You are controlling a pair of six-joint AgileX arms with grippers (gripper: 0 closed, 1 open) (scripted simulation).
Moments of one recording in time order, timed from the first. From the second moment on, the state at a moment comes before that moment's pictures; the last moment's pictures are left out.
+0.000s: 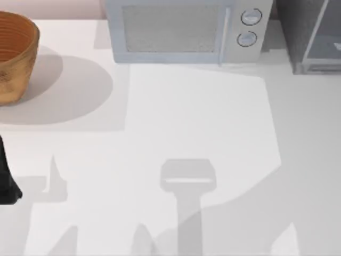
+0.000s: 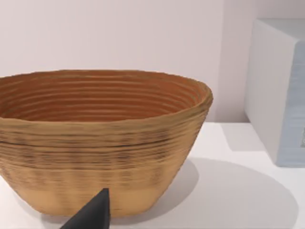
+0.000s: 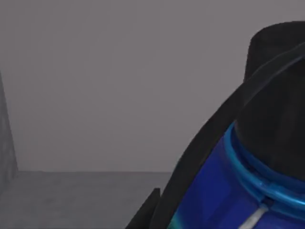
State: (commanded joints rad) left arm 0.00 0.00 0.00 0.00 0.00 0.00; right arm -0.24 2.30 1.34 0.97 -0.22 0.01
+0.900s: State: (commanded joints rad) left arm 0.00 0.00 0.00 0.00 0.00 0.00; right arm -0.22 2.38 1.48 0.88 -0.21 0.01
